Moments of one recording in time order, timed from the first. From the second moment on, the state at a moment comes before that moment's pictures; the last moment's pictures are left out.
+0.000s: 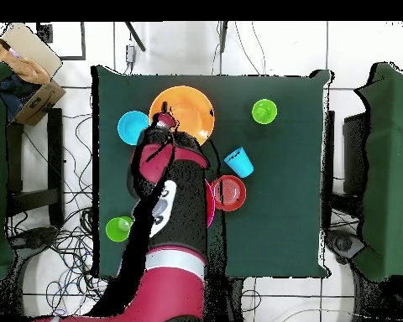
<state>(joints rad) 0.10 -0.49 -0.14 1.37 -0.72 -0.11 1.51</state>
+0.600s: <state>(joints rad) 0.15 -0.48 -0.16 1.37 -0.72 -0.11 1.51</state>
